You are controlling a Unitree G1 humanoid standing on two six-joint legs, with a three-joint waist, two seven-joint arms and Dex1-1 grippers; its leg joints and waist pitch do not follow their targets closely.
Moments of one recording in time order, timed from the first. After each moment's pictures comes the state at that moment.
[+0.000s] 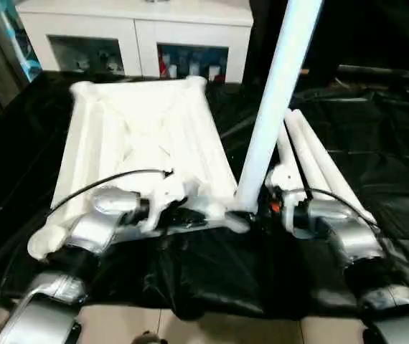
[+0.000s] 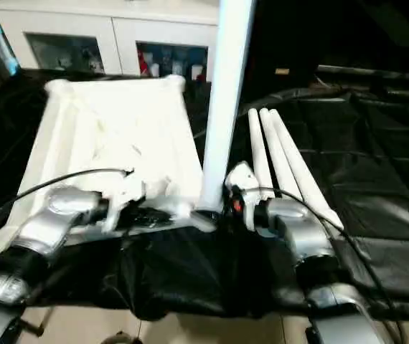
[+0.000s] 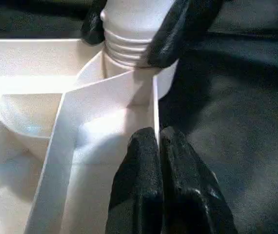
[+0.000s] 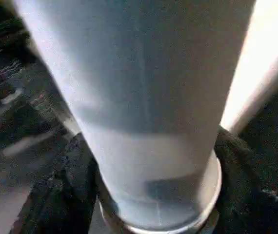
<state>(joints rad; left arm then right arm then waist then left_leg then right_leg) -0.62 0.30 -0.24 0.68 0.02 0.04 -1.09 -0.57 -0.22 0.08 0.72 0.12 0.11 0.86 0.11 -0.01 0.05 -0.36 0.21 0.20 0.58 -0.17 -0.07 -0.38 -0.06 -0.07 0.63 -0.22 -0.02</state>
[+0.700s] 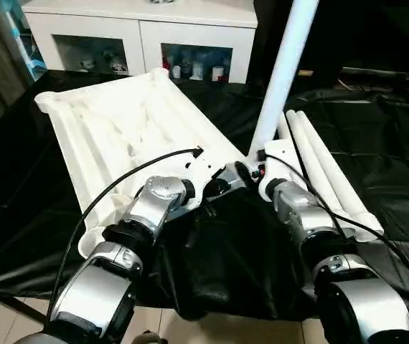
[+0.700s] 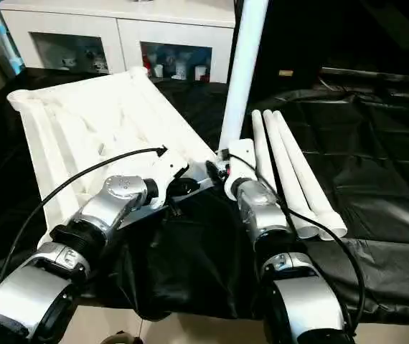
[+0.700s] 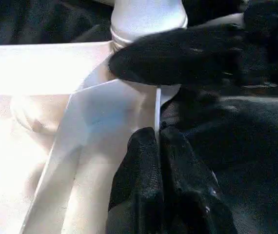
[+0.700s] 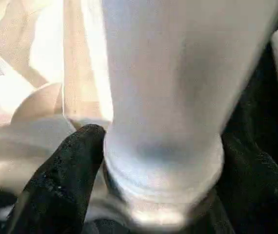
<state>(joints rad) -0.79 0.06 -0.20 0.94 0.09 0.05 -0.63 -0.71 -0.06 -0.04 0.95 0.06 0.01 0.22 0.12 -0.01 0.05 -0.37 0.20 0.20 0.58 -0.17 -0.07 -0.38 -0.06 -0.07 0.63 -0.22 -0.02</state>
